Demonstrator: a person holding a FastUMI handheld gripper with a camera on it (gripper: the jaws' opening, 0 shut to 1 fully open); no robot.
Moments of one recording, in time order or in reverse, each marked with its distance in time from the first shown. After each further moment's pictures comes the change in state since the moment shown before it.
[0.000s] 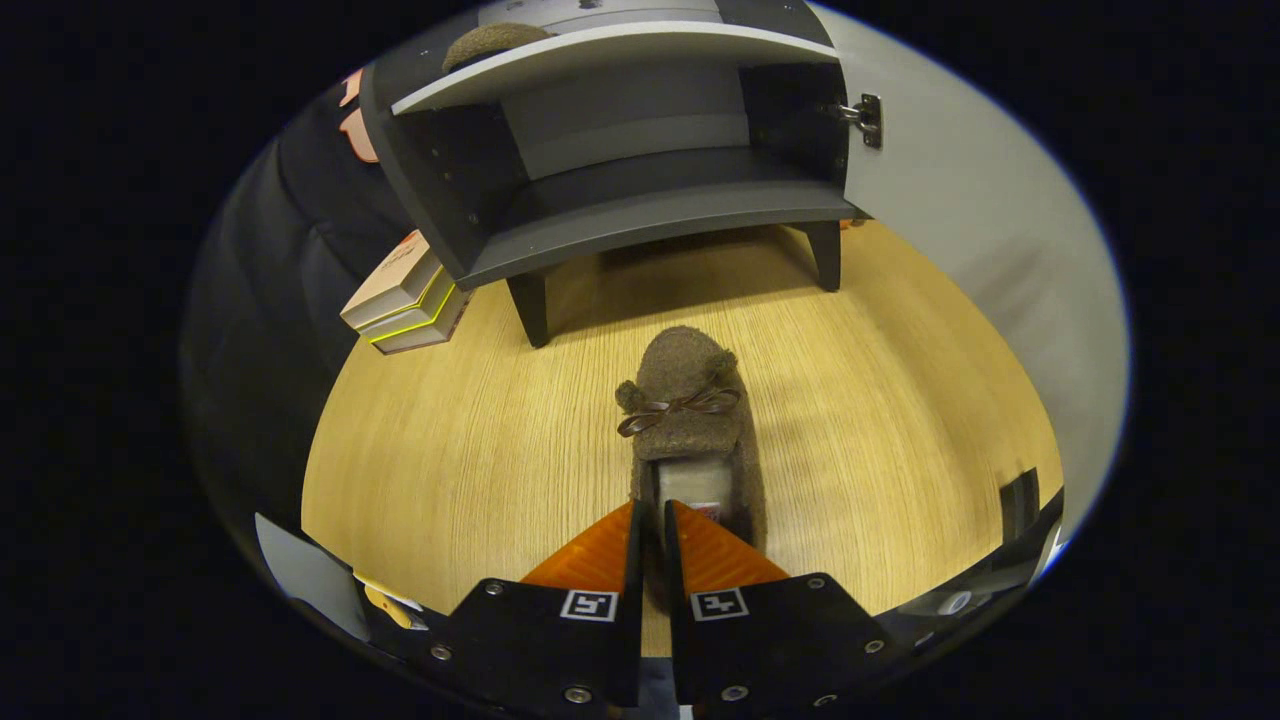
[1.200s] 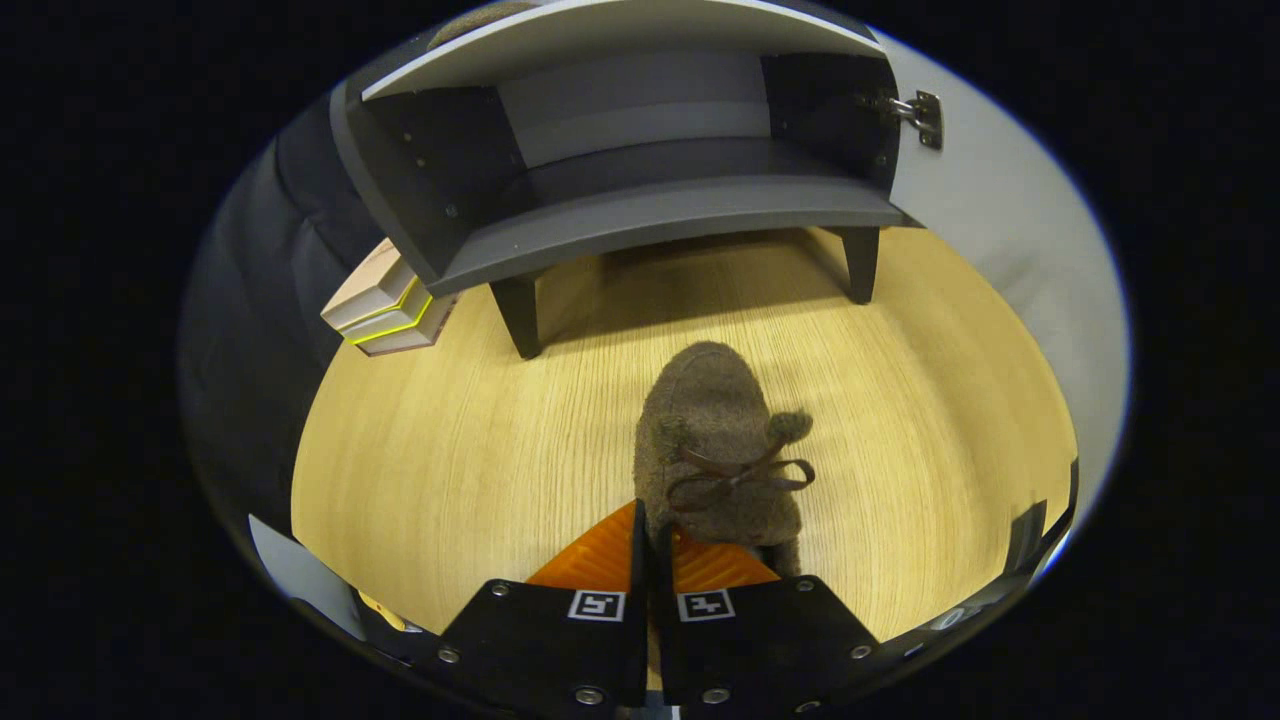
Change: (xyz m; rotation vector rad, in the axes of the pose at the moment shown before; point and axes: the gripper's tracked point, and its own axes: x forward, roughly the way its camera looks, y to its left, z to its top) arm 0.020 0.007 0.027 -0.023 0.004 0.013
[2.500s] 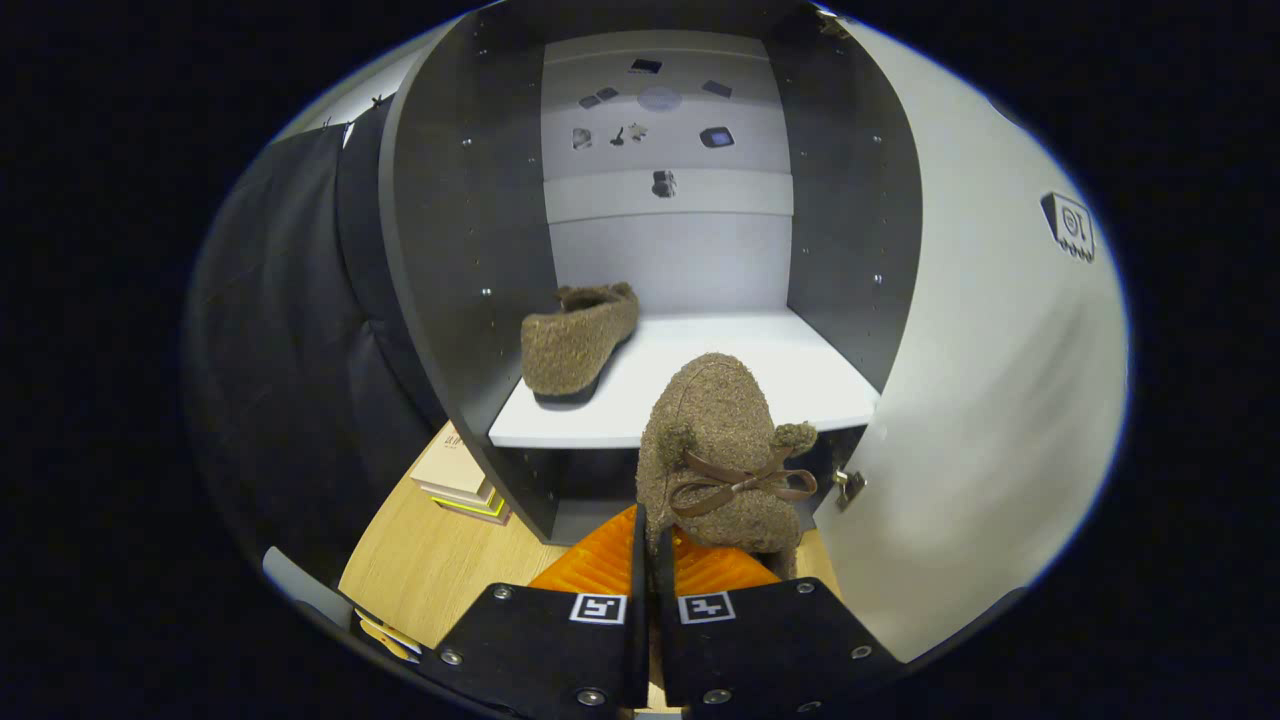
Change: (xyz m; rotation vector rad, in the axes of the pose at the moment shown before) arm -0.191 0.018 0.253 -0.156 -0.441 0.001
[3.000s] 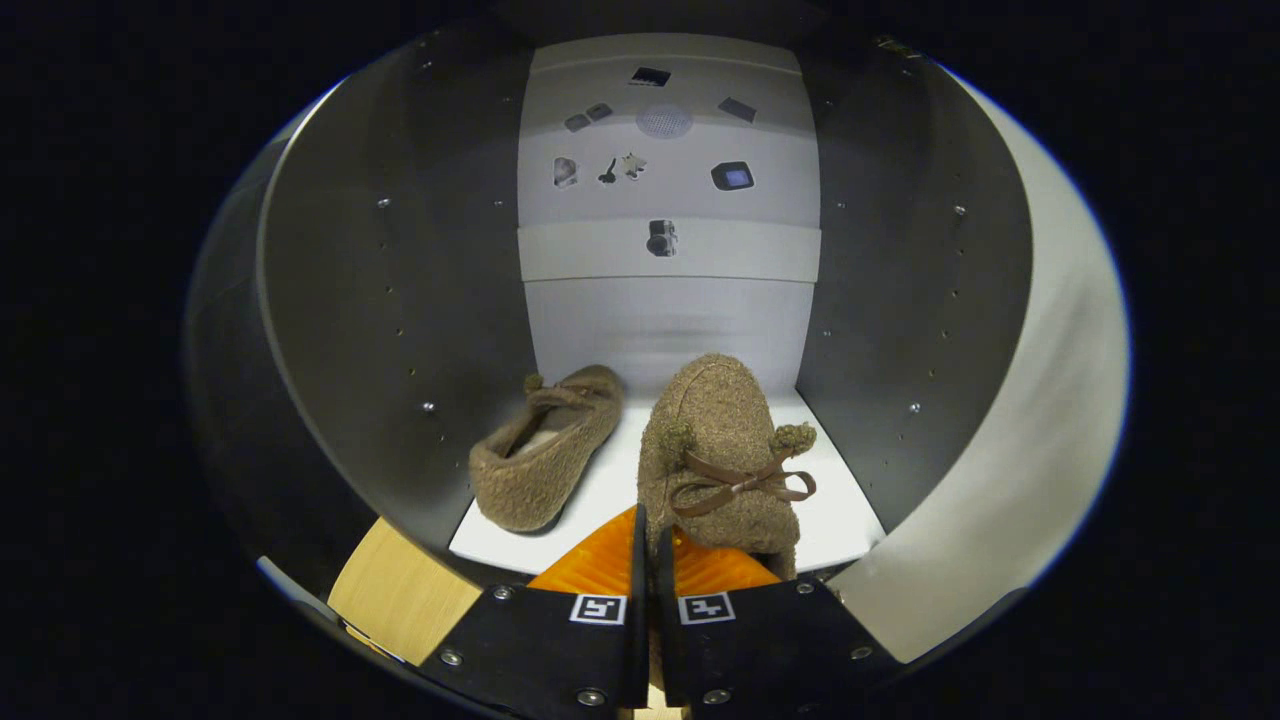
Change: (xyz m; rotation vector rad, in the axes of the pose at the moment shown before) arm 0.075 -0.021 0.095 -0.034 -0.045 0.001
